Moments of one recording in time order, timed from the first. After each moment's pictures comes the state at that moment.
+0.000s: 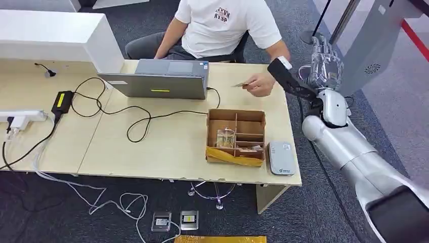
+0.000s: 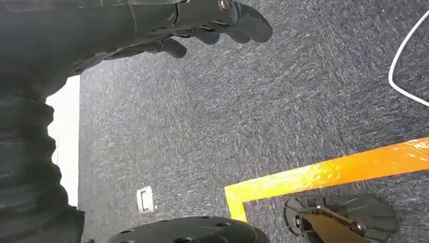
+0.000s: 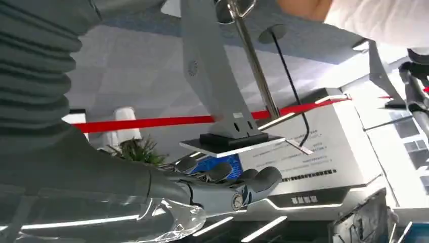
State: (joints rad) left arm -0.16 -0.04 -1.36 -0.30 0.83 0.63 0.02; right arm -1.09 -0.21 0.90 -0.71 0.51 -0.46 0.33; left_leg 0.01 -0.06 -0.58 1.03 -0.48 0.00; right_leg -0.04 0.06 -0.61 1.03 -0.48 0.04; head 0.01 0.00
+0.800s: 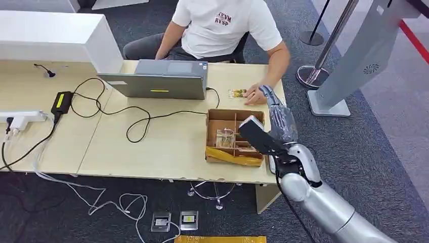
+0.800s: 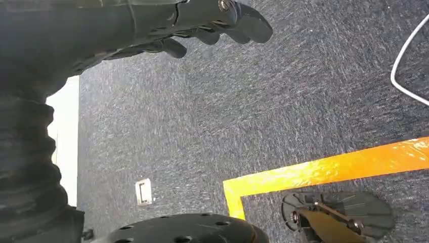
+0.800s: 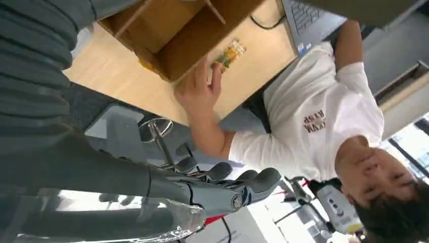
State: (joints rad) left arm -0.15 -0.04 -1.35 -0.29 0.87 0.64 -0.02; right arm -0.65 -0.28 0.83 -1.33 0.38 -0.34 0.17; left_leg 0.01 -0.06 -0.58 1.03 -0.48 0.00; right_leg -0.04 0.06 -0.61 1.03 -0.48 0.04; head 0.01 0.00
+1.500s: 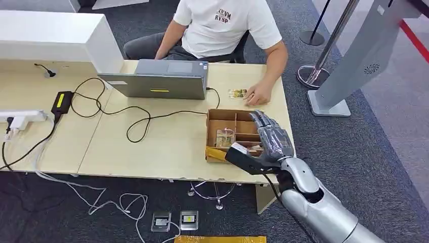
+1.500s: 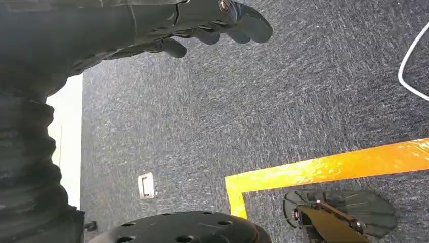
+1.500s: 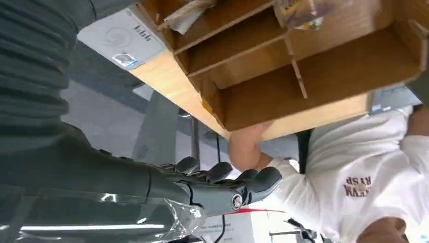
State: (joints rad) left arm -0.15 -0.04 -1.35 -0.29 0.90 0.64 -0.01; right arm -0.61 -0.32 0.88 -1.34 0.65 -0.10 0.34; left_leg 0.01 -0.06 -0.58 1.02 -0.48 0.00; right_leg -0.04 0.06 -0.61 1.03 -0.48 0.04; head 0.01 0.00
